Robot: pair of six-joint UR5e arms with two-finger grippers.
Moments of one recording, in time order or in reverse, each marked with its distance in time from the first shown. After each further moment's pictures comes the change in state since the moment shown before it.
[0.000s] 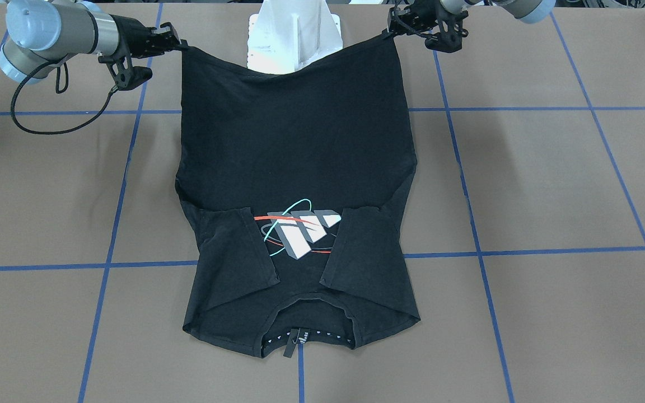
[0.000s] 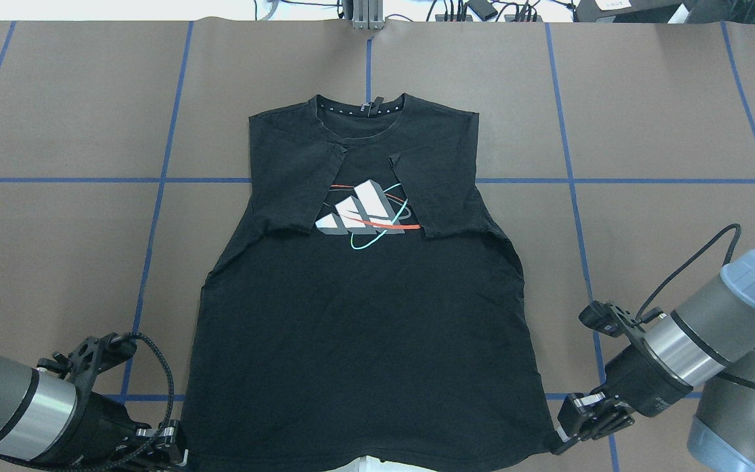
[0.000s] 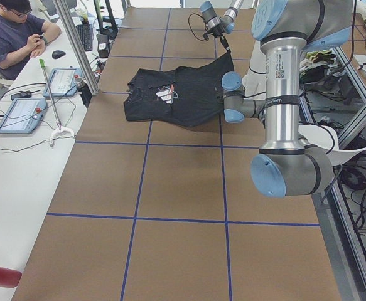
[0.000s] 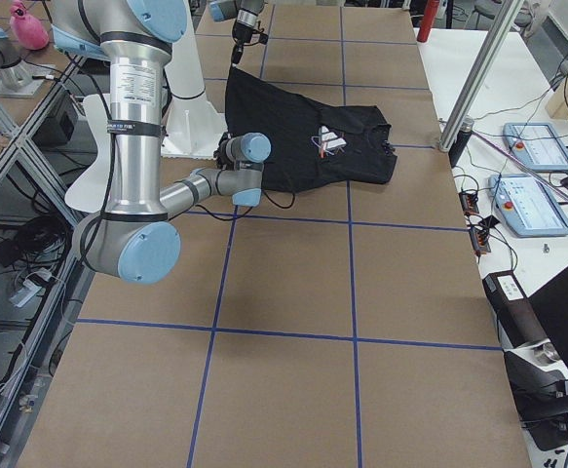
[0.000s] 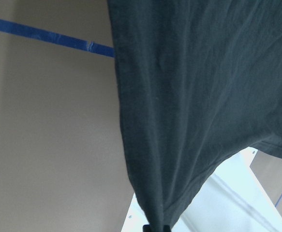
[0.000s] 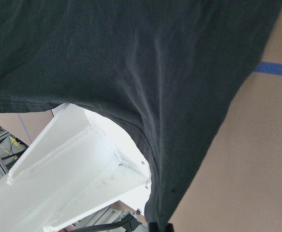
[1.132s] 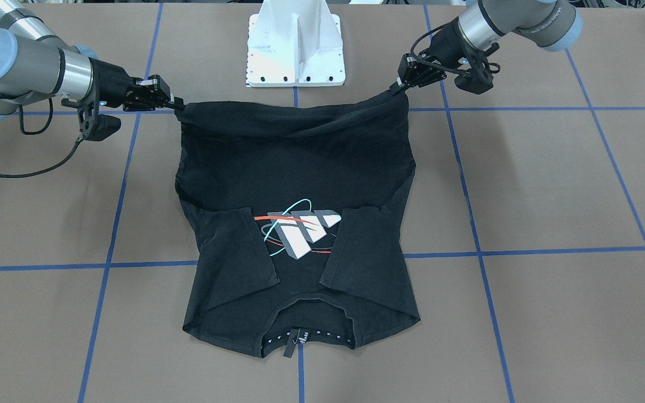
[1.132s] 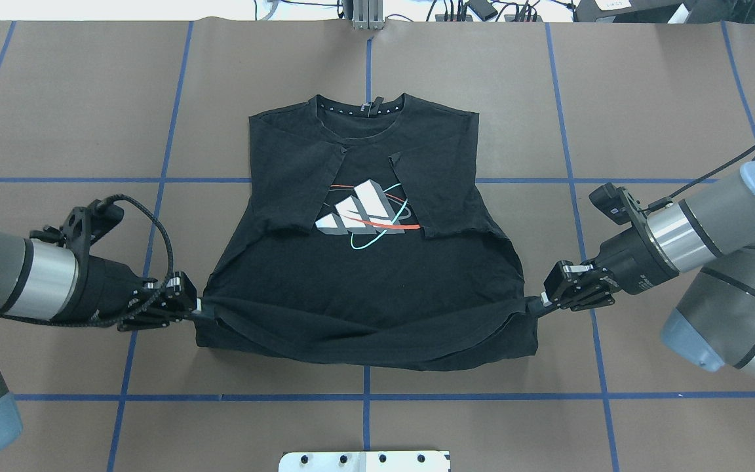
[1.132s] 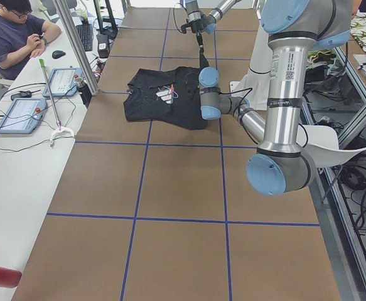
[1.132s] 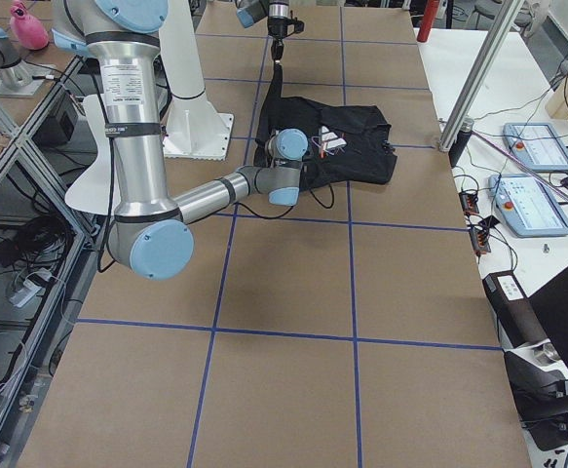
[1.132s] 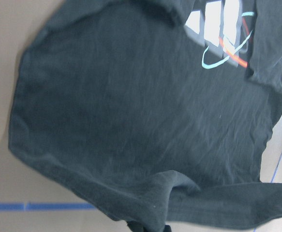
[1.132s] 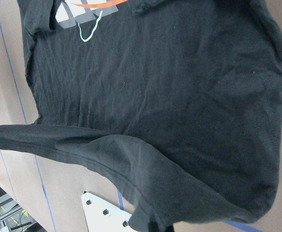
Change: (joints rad) left arm -0.308 -0.155 0.122 0.001 0.002 0.086; right arm 0.258 0.153 -0.139 0.000 -0.024 -0.010
